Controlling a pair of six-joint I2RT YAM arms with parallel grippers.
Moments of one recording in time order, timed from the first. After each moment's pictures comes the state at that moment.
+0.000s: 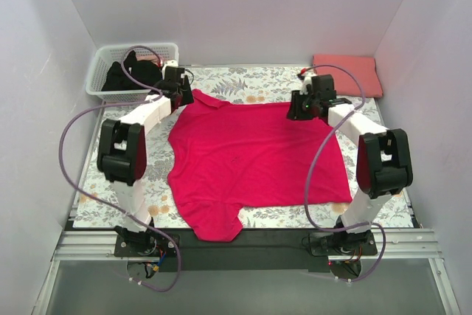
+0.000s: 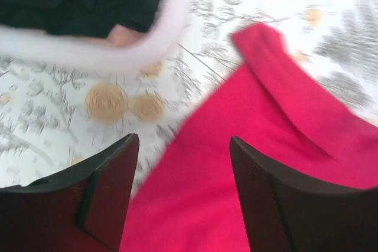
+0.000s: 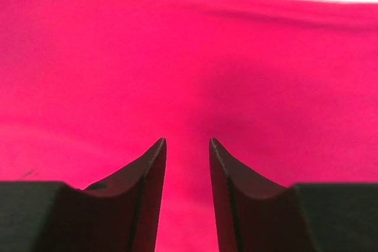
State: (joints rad) left arm -0.21 2.01 1.46 -0.21 -0.32 -0.33; right arm 0.15 1.78 1.21 -0.22 -0.30 0.12
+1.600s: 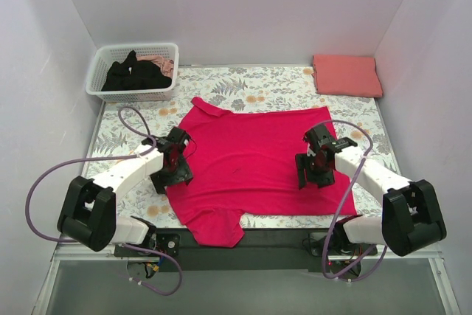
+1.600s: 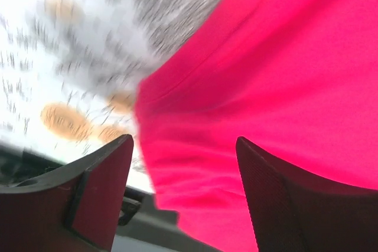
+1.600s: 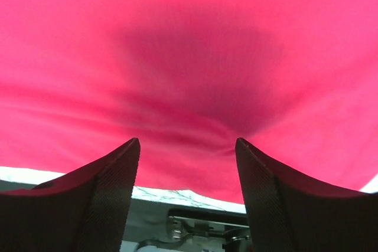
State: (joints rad) left arm -0.46 1.34 0.77 -0.95 -0.21 -0.93; right arm 0.39 1.27 0.70 -0.79 -0.06 0.29
